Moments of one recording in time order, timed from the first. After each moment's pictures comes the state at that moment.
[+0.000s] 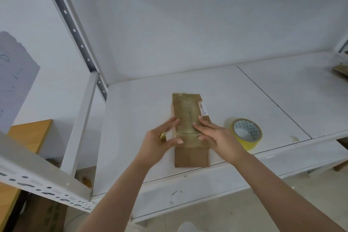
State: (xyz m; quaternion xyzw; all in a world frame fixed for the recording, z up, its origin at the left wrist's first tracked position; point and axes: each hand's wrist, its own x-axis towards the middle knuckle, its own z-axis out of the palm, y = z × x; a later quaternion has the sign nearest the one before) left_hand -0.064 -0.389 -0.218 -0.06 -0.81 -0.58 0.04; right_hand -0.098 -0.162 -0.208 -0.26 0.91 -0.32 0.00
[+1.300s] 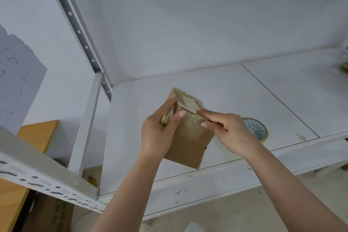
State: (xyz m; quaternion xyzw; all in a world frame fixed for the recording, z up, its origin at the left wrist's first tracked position) left_hand -0.048 -0.370 -0.151 0.04 -0.78 -0.61 0.15; right_hand -0.080 -0.177 -0.146 -0.20 0.87 -0.45 0.01
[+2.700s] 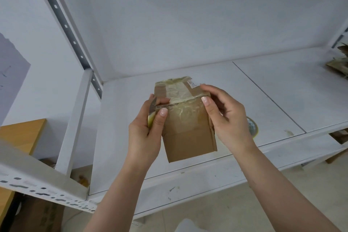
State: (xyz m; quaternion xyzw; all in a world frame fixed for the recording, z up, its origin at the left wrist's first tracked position) left_hand -0.028 -0.366 -0.140 -0.02 -0.73 -0.65 0.22; right_hand -0.068 -0.189 -0.129 -0.20 0.75 -0.60 -0.18
